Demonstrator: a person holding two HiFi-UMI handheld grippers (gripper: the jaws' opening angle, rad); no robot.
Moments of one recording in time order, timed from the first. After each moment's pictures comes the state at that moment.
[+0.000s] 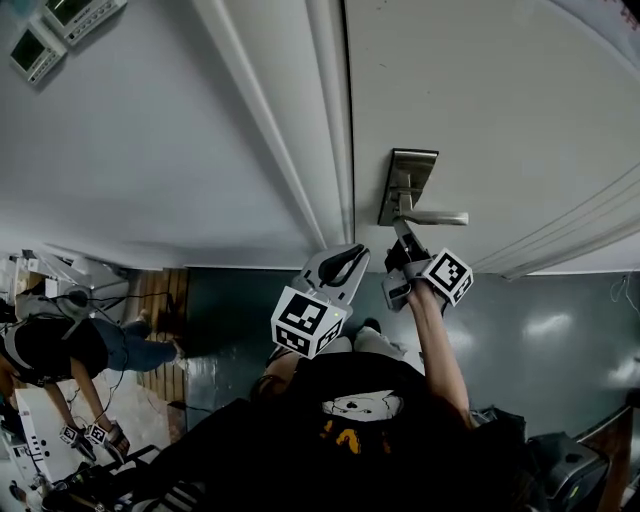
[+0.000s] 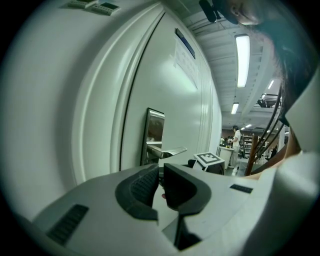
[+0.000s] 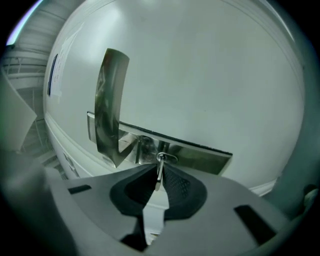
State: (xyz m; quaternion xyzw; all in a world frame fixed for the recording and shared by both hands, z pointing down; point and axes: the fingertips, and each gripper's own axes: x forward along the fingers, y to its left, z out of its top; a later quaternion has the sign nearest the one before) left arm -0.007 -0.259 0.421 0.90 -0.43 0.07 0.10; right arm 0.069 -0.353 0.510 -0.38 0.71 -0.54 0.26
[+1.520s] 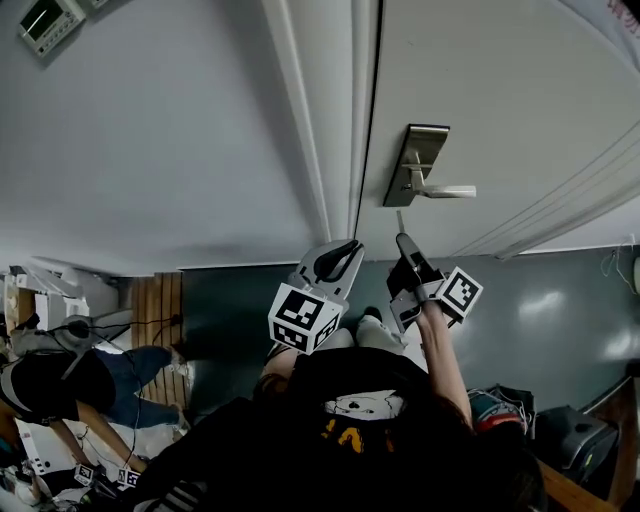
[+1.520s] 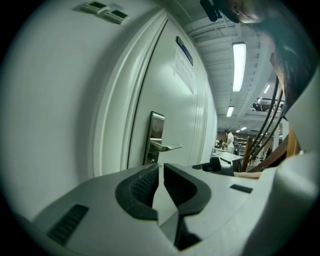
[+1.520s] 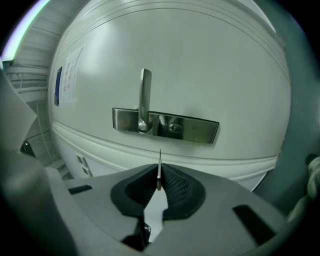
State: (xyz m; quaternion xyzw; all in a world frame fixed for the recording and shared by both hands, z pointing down) left arm -0.048 -0.225 0.428 0.91 -0.40 0.06 0.11; right arm 0.049 -0.264 0.493 -0.35 0.68 -0.57 0.30
